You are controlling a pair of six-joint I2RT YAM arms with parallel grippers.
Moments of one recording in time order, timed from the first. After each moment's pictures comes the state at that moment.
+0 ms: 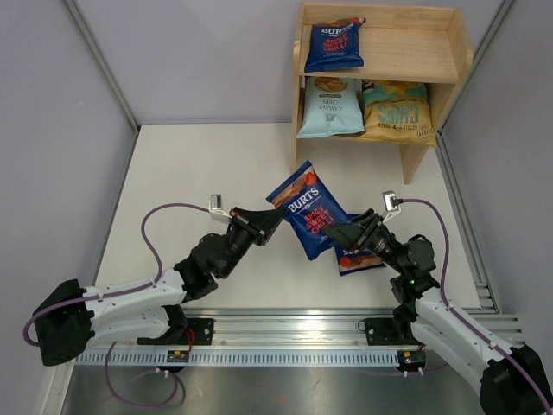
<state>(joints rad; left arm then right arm) -1.02 1.00 0.43 0.67 -0.41 -1.40 0.45 0.69 0.19 0.86 -0.51 1.09</state>
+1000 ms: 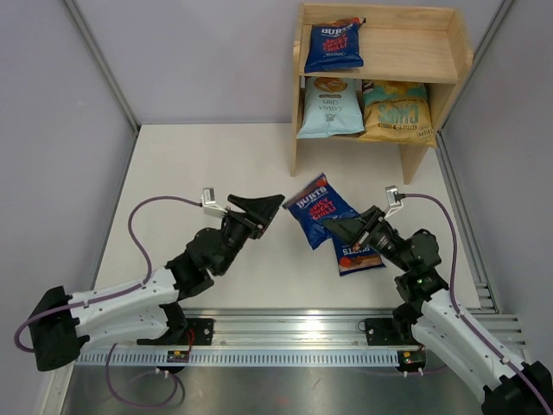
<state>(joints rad) -1.02 0.96 0.50 0.59 -0.48 -1.30 0.47 0.61 0.27 0.63 -0.49 1.05</state>
